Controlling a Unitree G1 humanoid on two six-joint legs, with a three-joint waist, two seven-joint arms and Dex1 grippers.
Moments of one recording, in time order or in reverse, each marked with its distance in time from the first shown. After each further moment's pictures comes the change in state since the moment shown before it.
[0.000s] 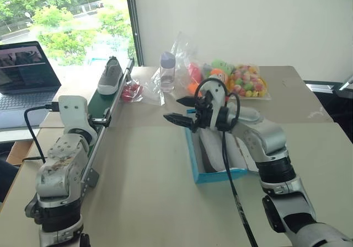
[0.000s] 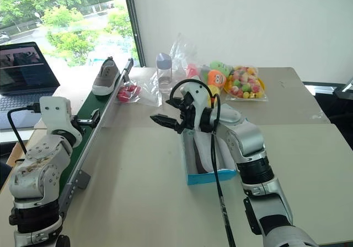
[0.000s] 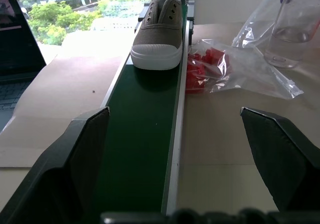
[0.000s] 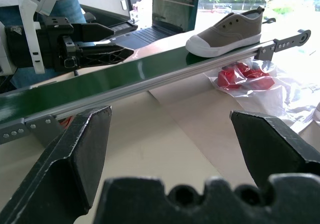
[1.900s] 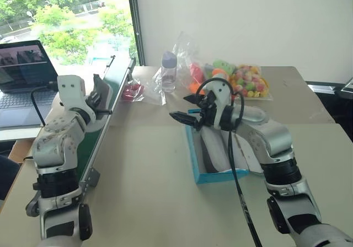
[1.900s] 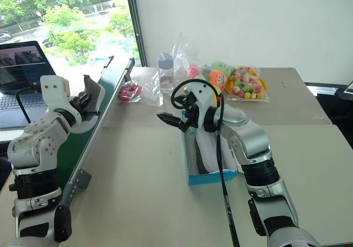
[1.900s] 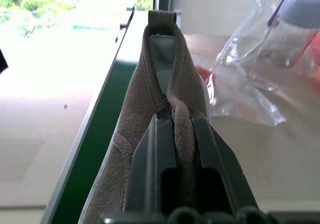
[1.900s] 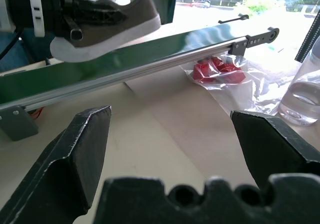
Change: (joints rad) left arm -0.292 0.058 0.009 0.279 -0.066 0.010 -0.114; right arm 0.014 -0.044 0.000 -0.047 -0.031 0.009 -0.065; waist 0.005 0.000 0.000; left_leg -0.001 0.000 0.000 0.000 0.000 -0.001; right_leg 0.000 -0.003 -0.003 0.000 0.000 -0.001
